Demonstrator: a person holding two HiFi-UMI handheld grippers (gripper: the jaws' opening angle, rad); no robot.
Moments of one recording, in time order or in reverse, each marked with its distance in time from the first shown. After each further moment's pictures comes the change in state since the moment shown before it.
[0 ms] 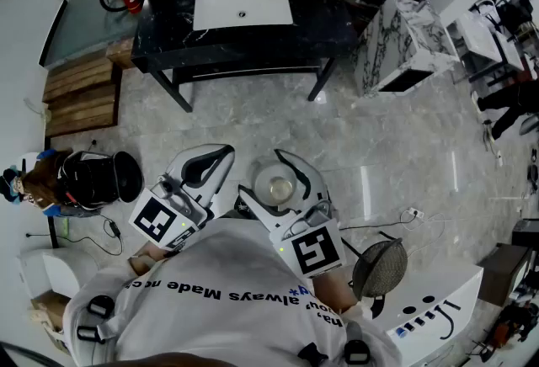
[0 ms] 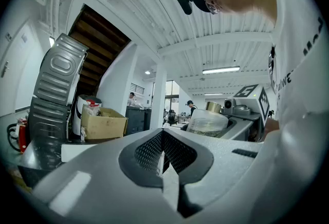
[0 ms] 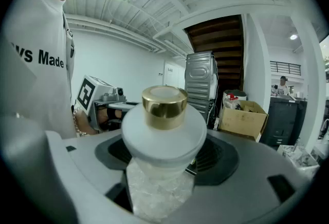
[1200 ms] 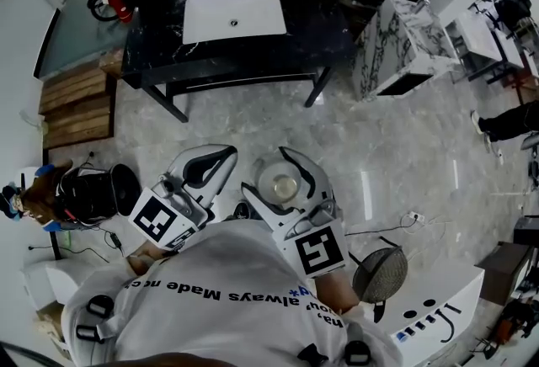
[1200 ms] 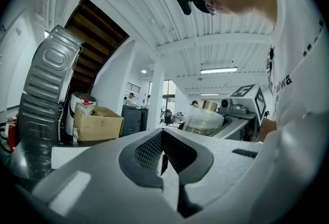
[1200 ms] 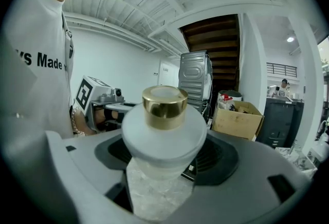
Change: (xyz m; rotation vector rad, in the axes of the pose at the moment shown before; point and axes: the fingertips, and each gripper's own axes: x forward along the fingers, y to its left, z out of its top) left arm 0.059 0.039 -0.004 -0.007 0.005 -0.057; right arm 0.029 -0.070 0.001 0.004 -0.001 -0.044
